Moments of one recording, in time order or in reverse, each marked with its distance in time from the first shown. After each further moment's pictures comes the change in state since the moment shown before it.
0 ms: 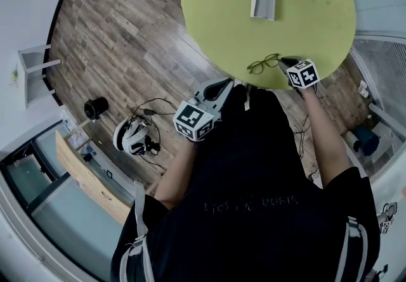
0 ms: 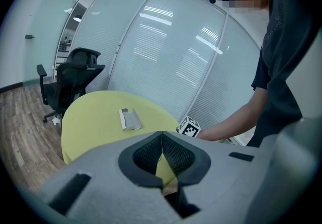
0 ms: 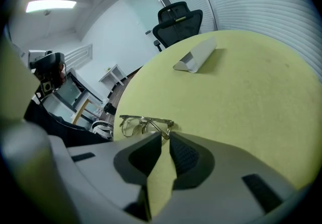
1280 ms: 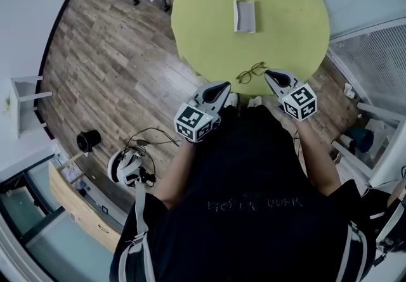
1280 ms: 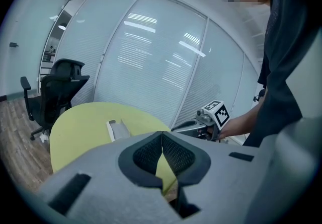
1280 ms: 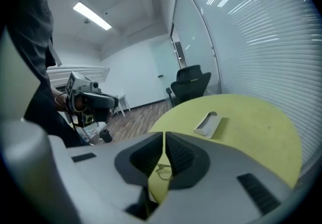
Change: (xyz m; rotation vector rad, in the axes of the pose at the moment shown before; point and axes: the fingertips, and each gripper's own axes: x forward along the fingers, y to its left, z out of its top) left arm 0.000 -0.022 0.016 0.131 -0.078 -0.125; right arm -0.135 0.116 0.082 -0.169 -0.522 -0.072
